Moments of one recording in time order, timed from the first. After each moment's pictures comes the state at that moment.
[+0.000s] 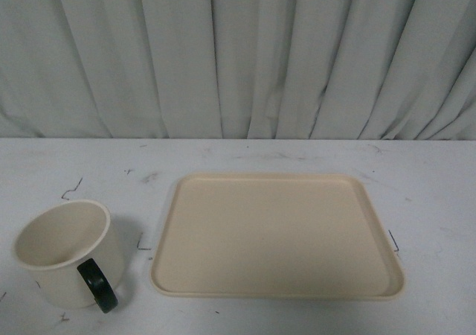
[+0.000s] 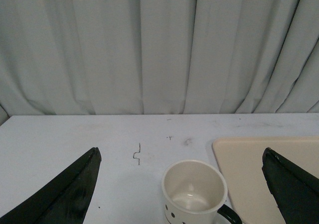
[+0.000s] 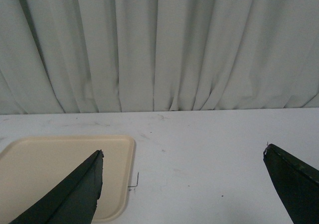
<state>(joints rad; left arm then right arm) 0.00 0.01 0.01 0.00 0.00 0.00 0.00 0.00 0.01 0.00 0.00 -0.01</state>
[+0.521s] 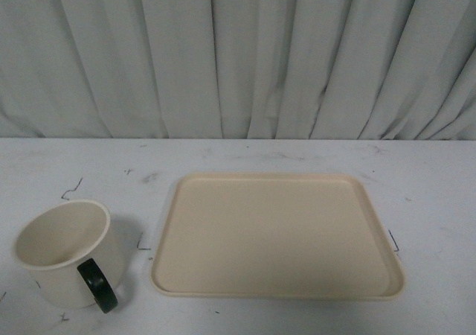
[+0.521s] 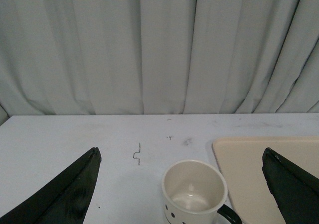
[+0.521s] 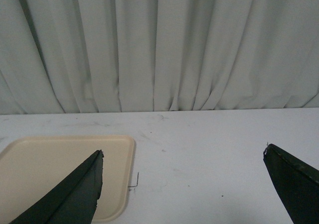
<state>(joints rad) 0.00 0.01 0.01 0.00 0.00 0.00 0.00 0.00 0.01 0.00 0.00 -0.01</state>
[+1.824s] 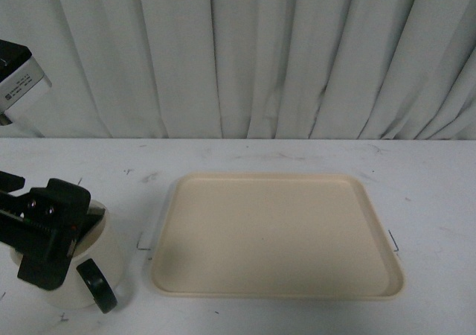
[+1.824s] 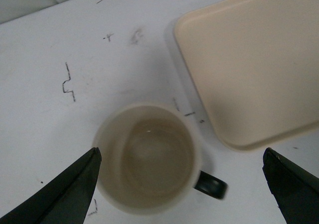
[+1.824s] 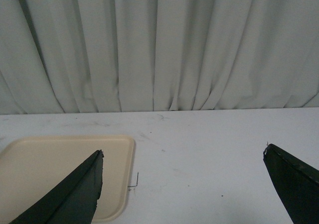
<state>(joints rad) -0.20 1.33 0.55 0.08 -0.03 0.16 0.00 0.00 0.01 0.00 0.00 -0.01</state>
